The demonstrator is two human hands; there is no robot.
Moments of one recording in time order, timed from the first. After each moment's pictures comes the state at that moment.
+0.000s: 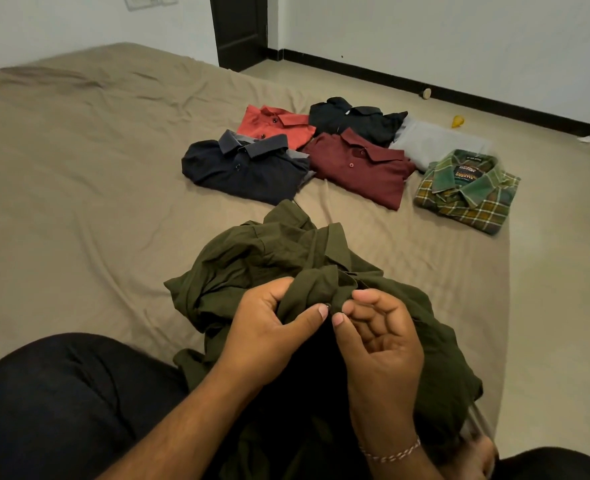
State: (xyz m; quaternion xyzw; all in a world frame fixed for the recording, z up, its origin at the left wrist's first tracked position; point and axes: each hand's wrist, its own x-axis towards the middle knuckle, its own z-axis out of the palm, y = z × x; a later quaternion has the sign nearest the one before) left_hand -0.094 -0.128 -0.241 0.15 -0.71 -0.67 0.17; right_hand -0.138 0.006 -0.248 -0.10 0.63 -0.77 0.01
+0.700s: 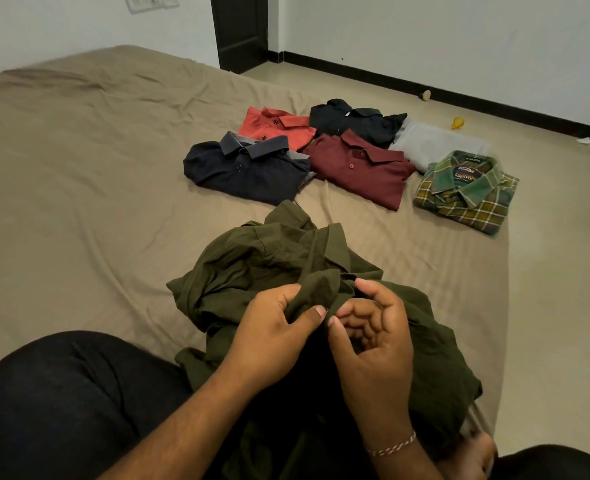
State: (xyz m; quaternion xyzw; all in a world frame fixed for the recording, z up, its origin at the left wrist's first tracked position) left_hand -0.097 -0.130 -0.246 0.15 -0.77 -0.61 0.11; right_hand -0.141 0.009 -0.263 -0.18 0.70 -0.69 -0.02
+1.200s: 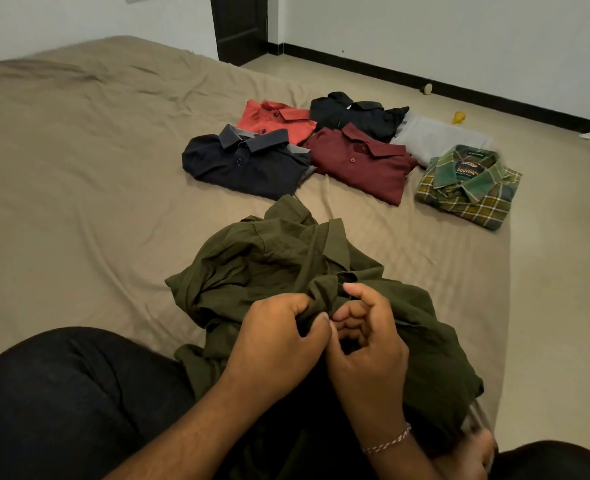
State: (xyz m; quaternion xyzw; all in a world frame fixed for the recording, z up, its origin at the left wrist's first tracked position) left_hand -0.092 -0.118 -0.250 0.19 -0.87 -0.43 0.14; right_hand -0.141 0.007 -0.277 -0.23 0.77 -0.59 -0.09
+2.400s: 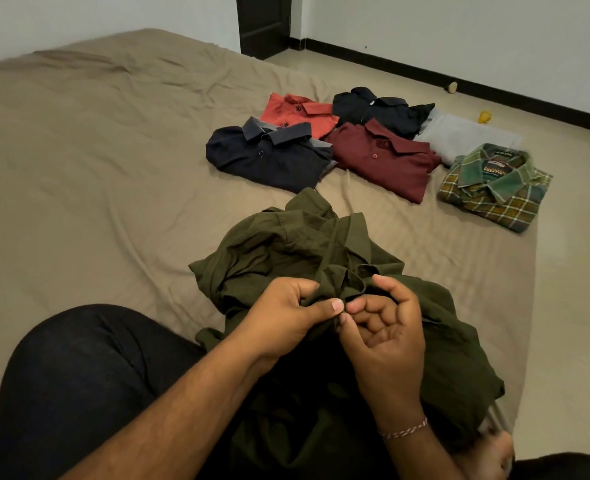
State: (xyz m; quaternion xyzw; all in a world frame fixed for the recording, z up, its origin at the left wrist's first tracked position) left_hand -0.096 -0.142 -0.267 0.19 -0.62 -0.76 0.02; right_hand -0.142 0.007 -0.283 -0.18 0.64 -0.74 0.06
